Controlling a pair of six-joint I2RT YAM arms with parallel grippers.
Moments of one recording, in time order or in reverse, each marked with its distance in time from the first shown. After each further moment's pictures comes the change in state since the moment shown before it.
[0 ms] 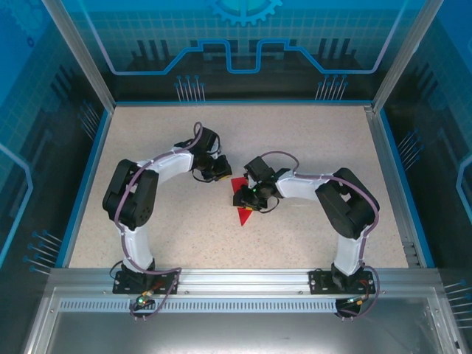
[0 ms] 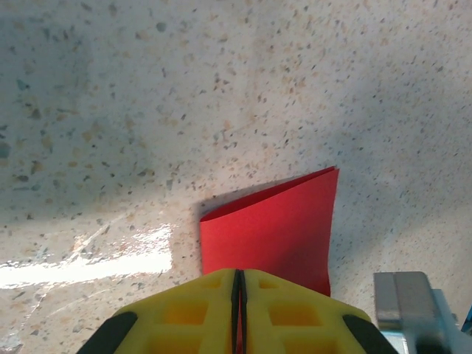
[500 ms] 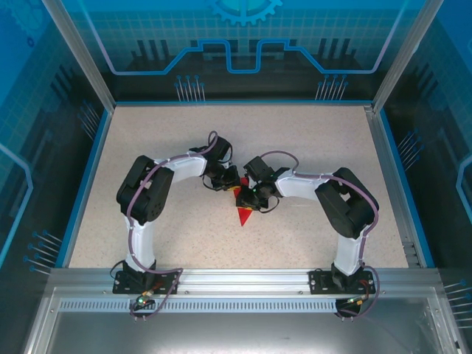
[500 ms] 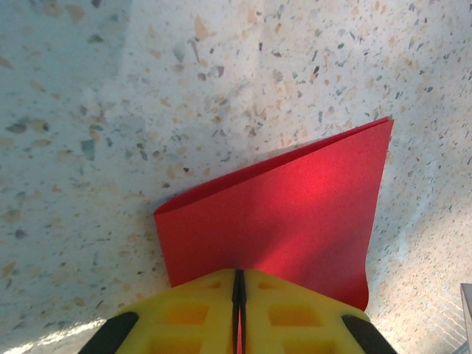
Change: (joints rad) left arm -0.080 0.106 0.031 -0.004 0.014 0.000; right arm 0.000 0.005 0.020 -0.046 0.026 0.000
